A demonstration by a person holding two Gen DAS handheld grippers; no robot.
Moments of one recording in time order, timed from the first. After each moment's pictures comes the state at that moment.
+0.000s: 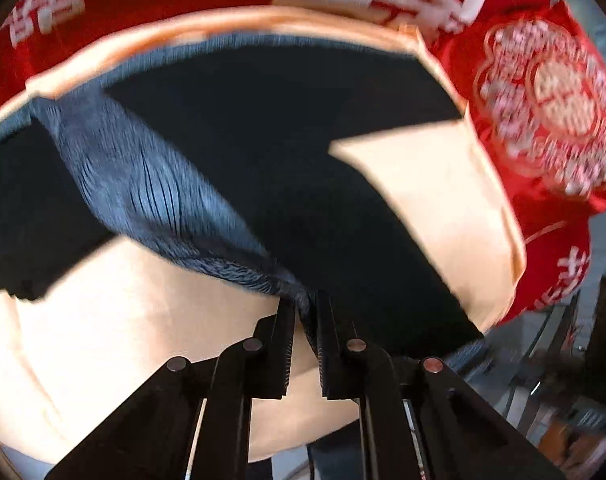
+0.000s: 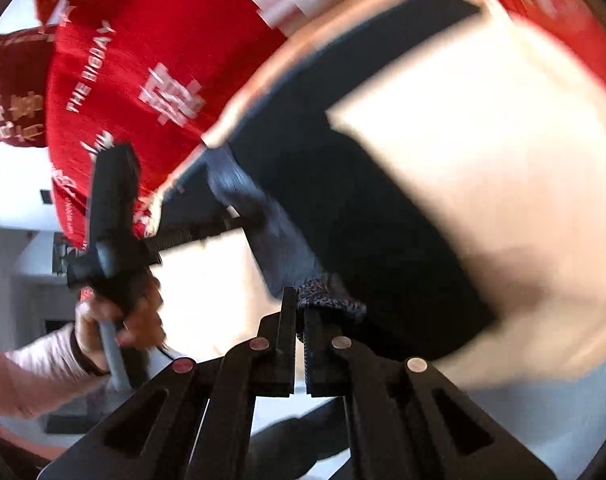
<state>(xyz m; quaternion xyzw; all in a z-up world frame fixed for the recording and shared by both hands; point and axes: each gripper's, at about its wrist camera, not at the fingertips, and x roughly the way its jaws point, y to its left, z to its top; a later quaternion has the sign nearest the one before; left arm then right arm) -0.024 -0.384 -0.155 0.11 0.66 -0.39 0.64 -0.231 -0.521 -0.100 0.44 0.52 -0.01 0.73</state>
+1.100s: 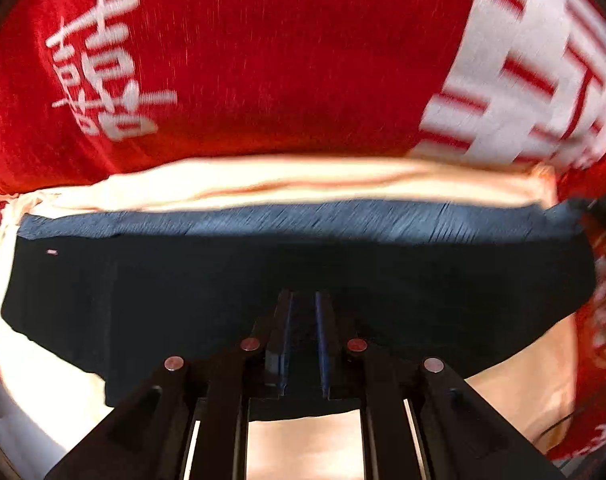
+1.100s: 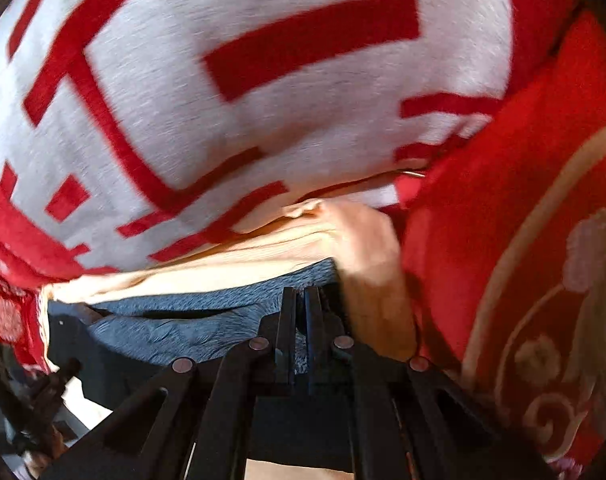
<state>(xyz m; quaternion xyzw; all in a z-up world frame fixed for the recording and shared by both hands) 0.102 -0.440 -0.153 0.15 0.61 -0.19 0.75 -0.011 -0.818 -0.165 0.31 0.61 -0.14 0.71</state>
